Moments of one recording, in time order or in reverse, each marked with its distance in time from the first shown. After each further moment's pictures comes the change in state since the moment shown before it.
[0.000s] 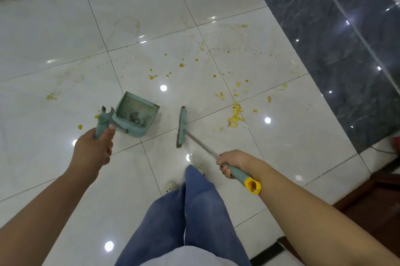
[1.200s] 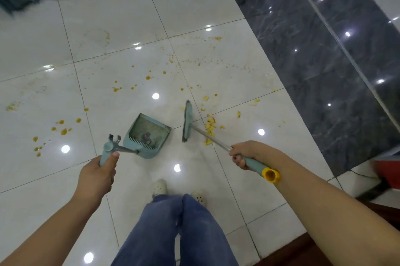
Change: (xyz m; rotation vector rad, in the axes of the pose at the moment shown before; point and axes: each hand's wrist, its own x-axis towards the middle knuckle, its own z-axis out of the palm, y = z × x) left_hand -0.099 0.030 0.321 0.104 0.058 -0.051; right_hand -0.016 -0.071 -0.372 -0.112 0.015 -0.013
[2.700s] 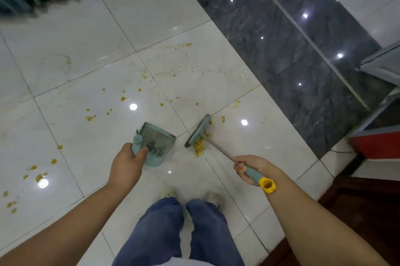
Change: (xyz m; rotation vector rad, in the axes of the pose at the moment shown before) left_hand 0.083 0.129 0.077 0.327 -0.267 0.281; right_hand 0.007 -0.026 -0.025 0.925 -0.045 0.010
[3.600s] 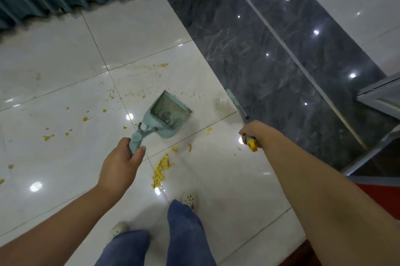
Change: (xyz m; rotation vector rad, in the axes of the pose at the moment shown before) left_hand 0.035 0.254 0.268 0.260 0.172 0.173; right_hand -0.013 -0.411 -0.146 -0.997 0.366 -0.405
